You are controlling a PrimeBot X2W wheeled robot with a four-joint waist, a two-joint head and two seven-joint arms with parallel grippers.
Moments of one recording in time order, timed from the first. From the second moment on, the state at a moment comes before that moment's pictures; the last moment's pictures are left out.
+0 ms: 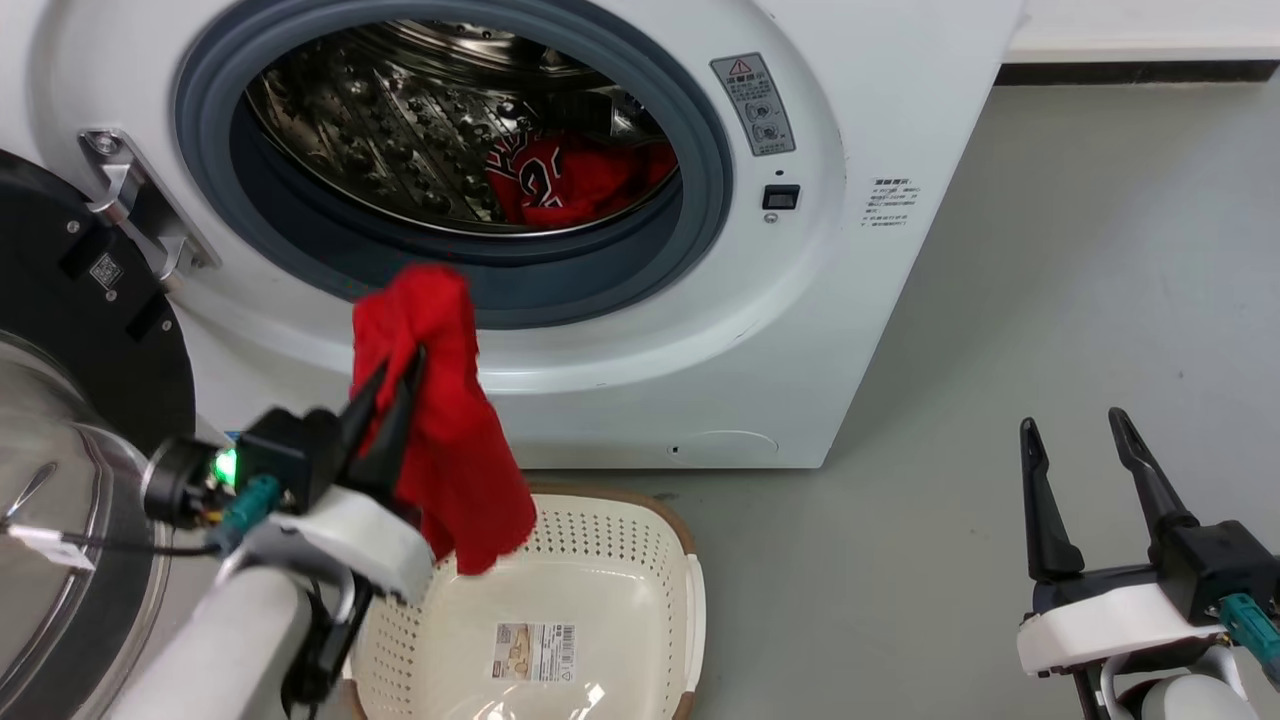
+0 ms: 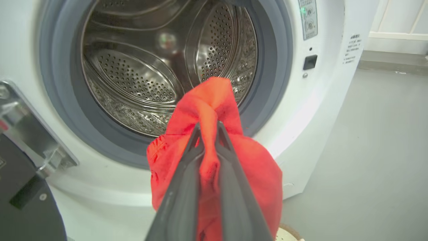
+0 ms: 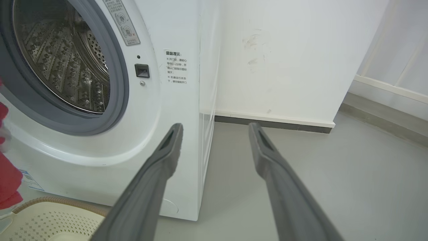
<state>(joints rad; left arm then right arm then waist) -0.40 0.53 -0.54 0.20 -0.51 0.09 -0.24 -0.06 -0.05 -0.08 0.10 -0.03 0.13 -0.26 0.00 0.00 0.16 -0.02</state>
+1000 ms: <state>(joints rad) -0.66 0.32 -0.58 1.07 -0.56 -0.04 -0.26 -0.19 -0.05 -0.10 -0.01 -0.06 0.13 -0.26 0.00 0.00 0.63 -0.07</state>
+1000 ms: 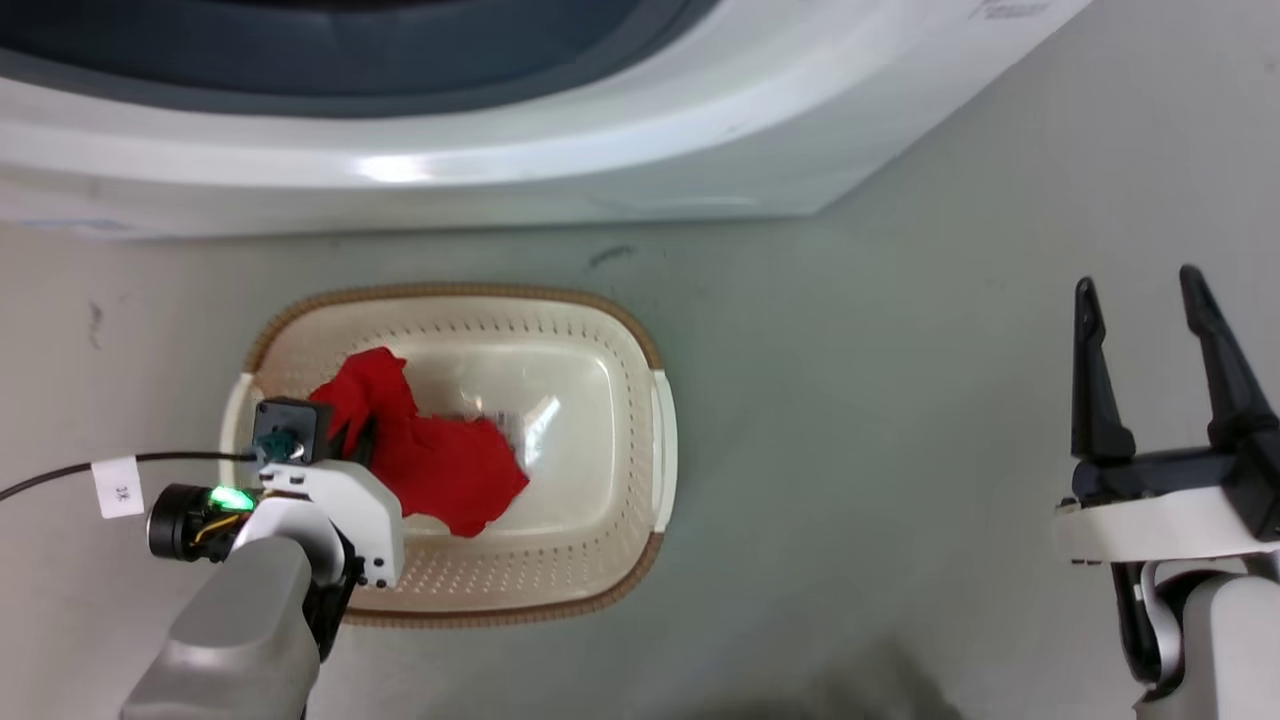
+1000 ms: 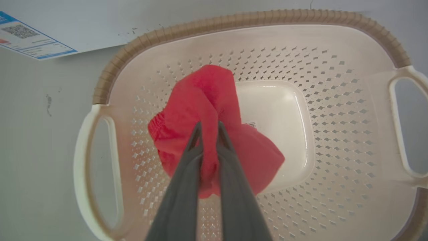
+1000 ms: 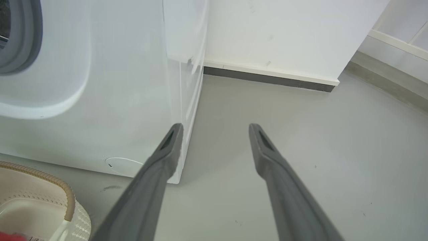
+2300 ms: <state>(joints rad) -0.61 0.26 -0.44 0.93 -0.41 -0.07 -0.26 -0.22 -0.05 -0.11 0.00 -0.07 0.13 -0.26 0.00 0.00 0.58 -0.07</state>
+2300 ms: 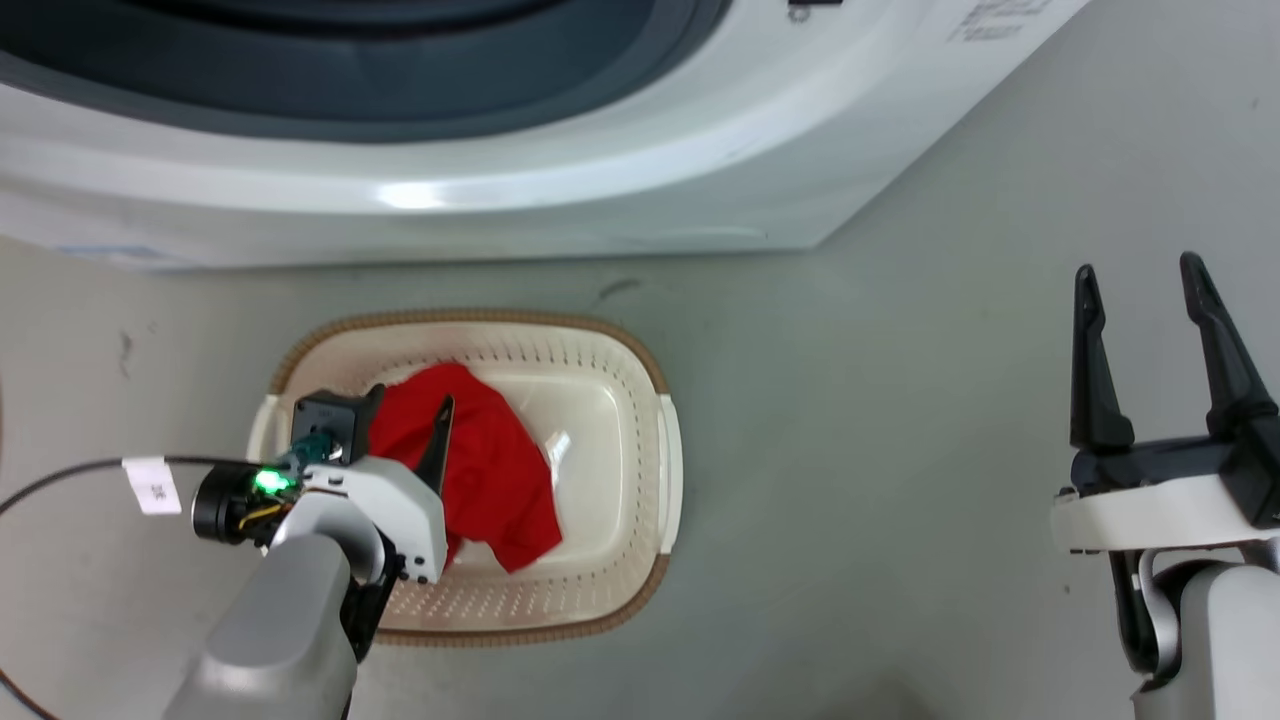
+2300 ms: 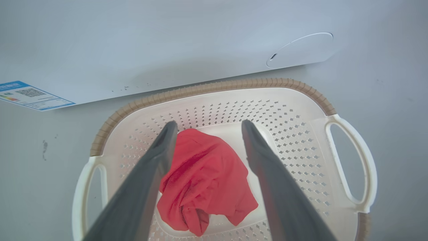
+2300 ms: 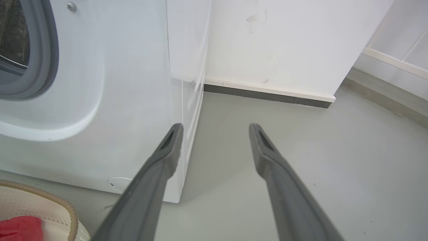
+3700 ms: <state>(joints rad) -0.95 0.55 -0.37 0.56 -0.34 -0.13 0.10 -0.17 -0.05 -0.03 0.04 0.08 0.13 -0.26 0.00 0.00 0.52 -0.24</state>
